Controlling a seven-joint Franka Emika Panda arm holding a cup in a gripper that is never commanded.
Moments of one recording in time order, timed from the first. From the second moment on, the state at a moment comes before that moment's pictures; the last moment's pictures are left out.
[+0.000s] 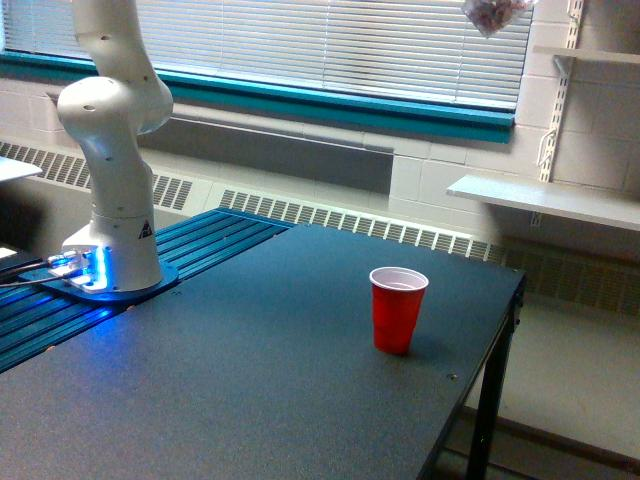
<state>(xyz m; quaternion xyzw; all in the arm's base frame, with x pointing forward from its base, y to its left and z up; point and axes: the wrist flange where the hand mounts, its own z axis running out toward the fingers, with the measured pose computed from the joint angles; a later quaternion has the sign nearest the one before) 0.559 0.089 0.642 -0.88 0.29 -0.32 0.21</state>
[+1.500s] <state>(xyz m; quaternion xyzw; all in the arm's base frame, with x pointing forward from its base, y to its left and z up) 0.479 0.123 0.469 -0.84 0.43 -0.16 0.28</state>
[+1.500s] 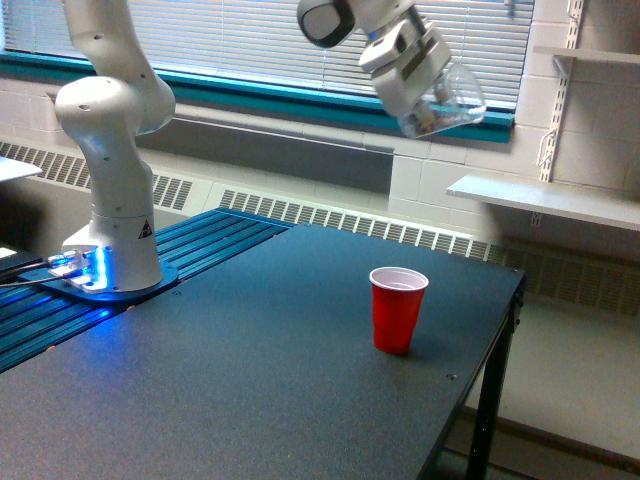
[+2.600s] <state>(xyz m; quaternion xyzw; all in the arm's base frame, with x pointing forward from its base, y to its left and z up) 0.396 0.048 0.361 -0.74 0.59 -0.06 0.32</state>
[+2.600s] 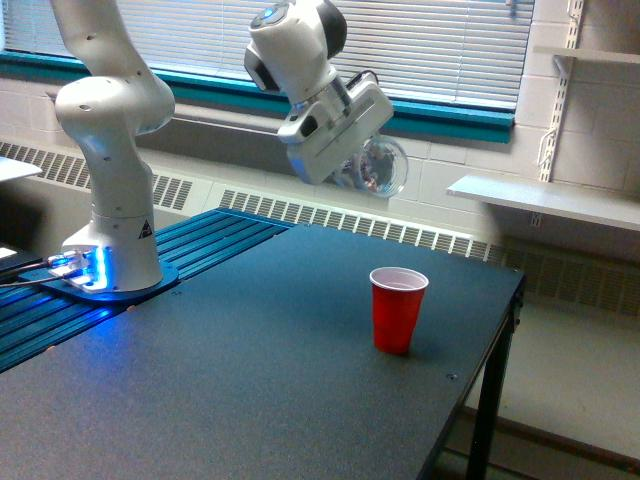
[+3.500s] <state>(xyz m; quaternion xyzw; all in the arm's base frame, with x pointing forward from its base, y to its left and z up) 0.436 0.069 0.332 -0.74 0.58 0.01 0.35</state>
